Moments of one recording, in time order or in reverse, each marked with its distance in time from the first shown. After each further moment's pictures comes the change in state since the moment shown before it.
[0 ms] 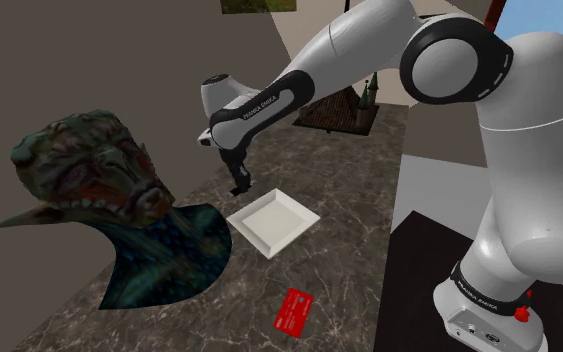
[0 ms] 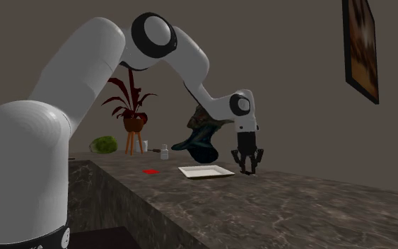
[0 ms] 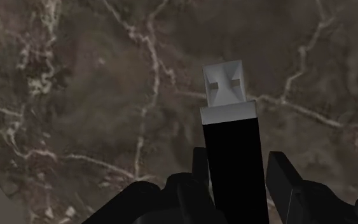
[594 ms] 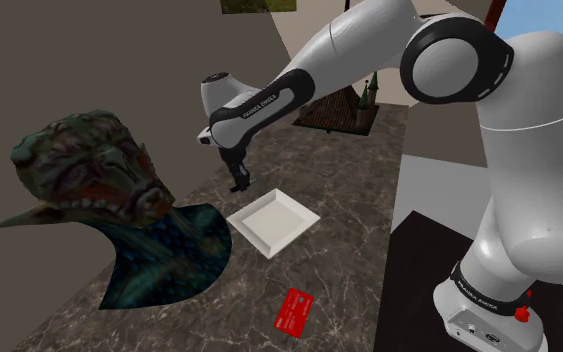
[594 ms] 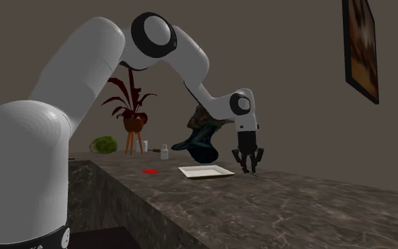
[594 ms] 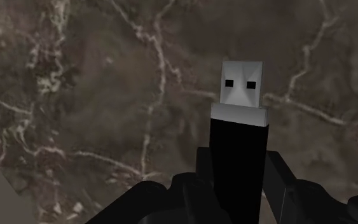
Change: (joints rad) arm -0.001 -0.002 -0.001 0.005 0.000 0.003 0.000
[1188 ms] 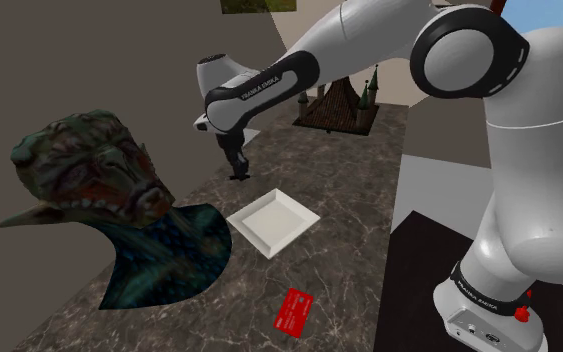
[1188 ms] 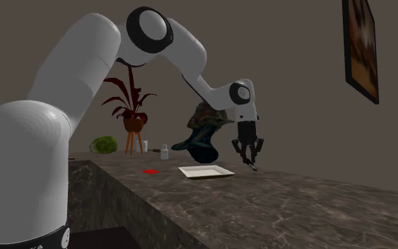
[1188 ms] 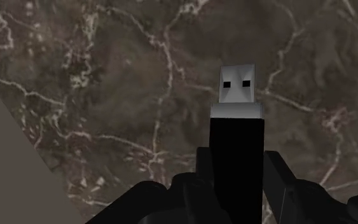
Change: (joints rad) arm -0.001 -0.044 0.002 0.043 0.007 -0.093 -0.008
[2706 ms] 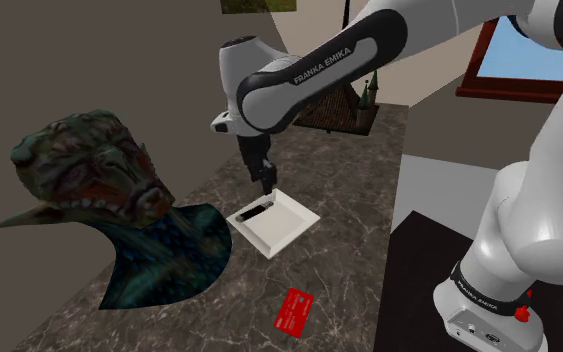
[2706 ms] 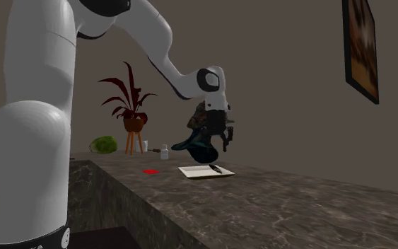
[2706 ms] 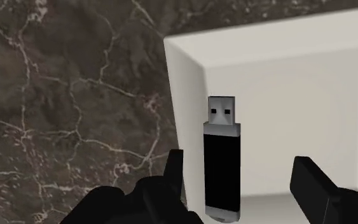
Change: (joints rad) arm 0.051 -0.401 0.045 -0.440 0.060 0.027 0.071
